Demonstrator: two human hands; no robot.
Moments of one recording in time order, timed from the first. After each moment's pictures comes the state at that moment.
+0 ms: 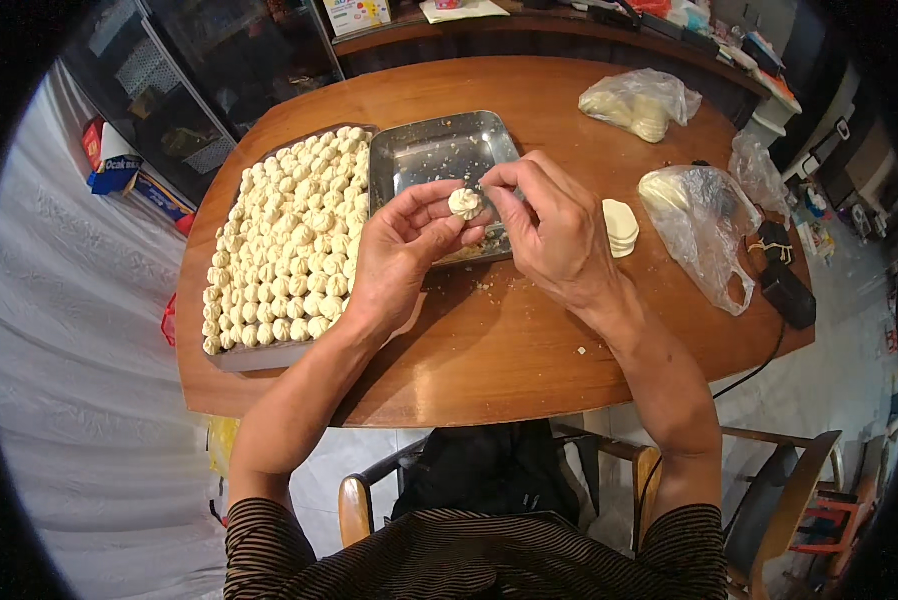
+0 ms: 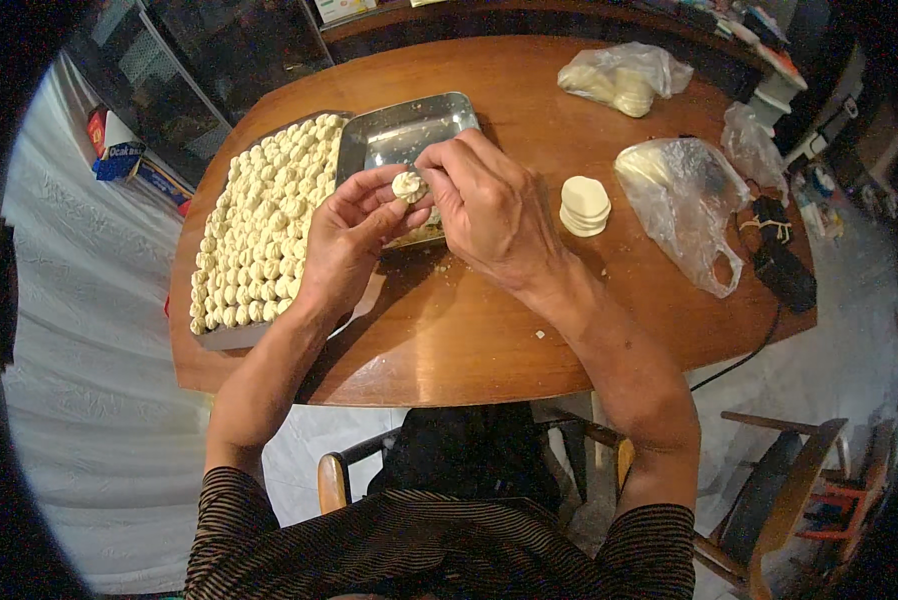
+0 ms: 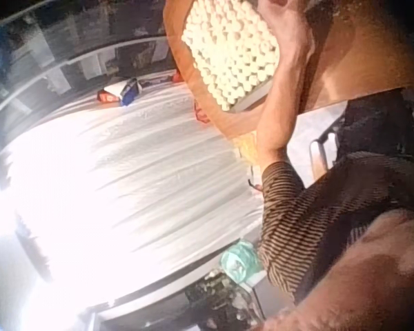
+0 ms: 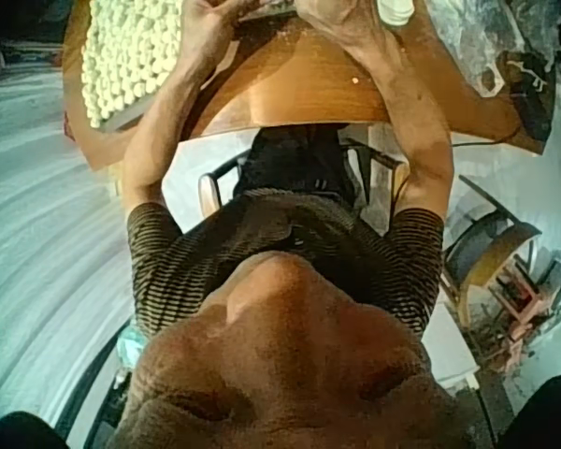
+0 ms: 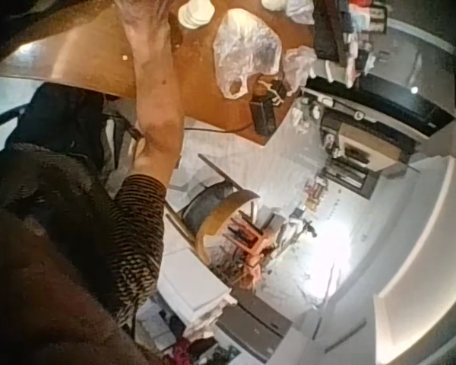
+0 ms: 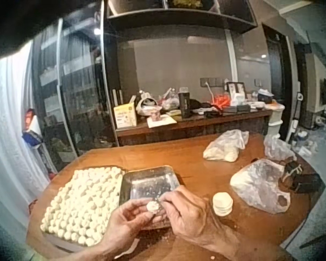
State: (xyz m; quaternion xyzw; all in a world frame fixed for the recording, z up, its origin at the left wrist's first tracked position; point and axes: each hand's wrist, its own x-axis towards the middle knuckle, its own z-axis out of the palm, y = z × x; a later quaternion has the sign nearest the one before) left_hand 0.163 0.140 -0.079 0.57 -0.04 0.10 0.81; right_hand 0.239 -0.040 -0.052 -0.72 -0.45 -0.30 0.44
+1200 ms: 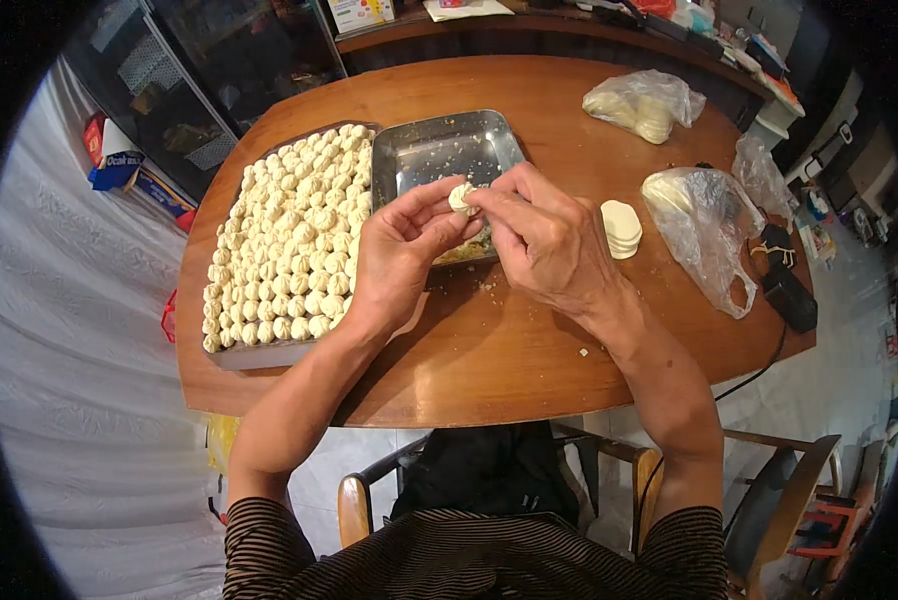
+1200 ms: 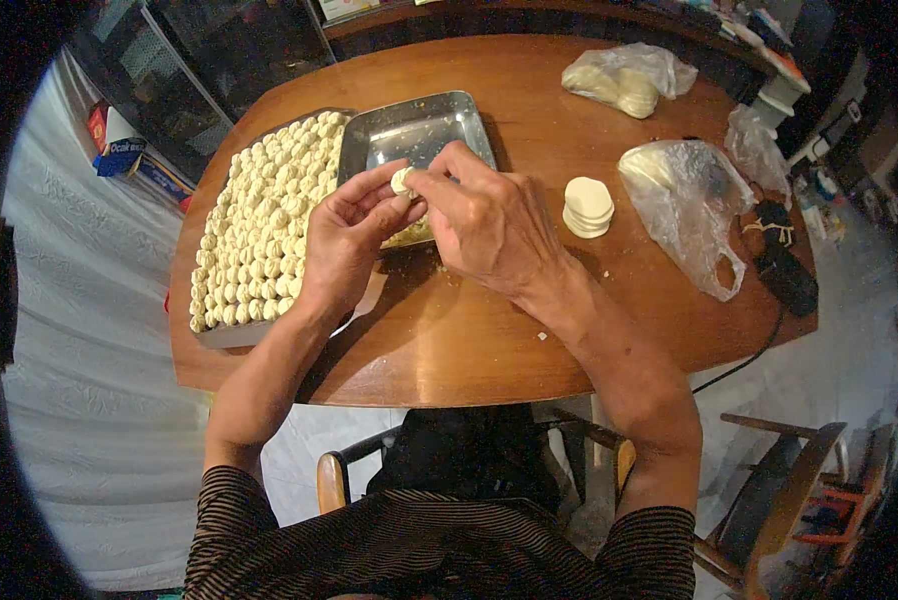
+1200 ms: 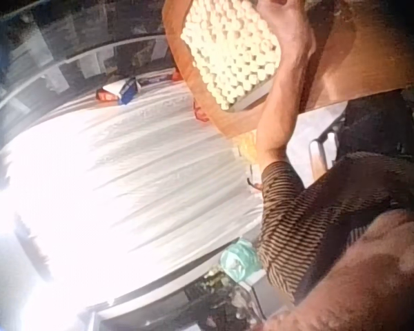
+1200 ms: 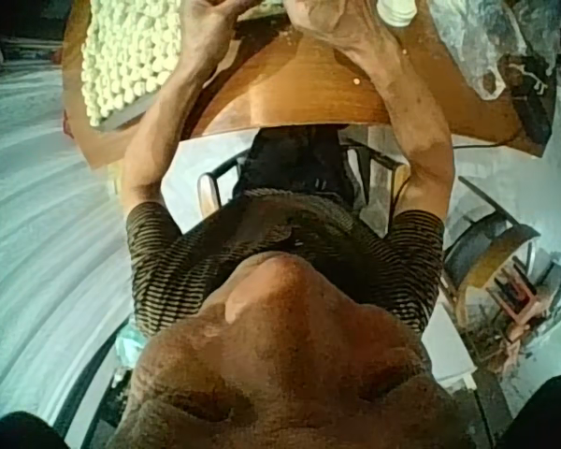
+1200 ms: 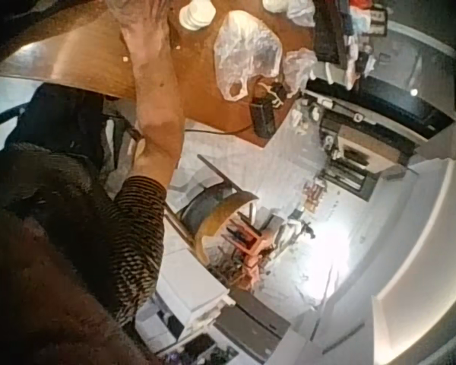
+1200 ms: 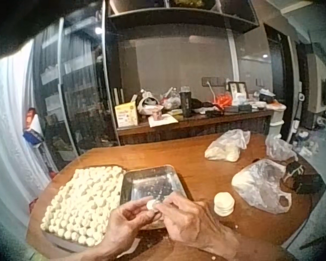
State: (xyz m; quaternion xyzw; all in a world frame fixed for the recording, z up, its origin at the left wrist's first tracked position) left_hand 0.161 0.135 -0.074 0.60 -0.02 0.13 0.79; right_hand 0.234 -0.042 -0.056 -0.73 -0.50 -0.28 0.37
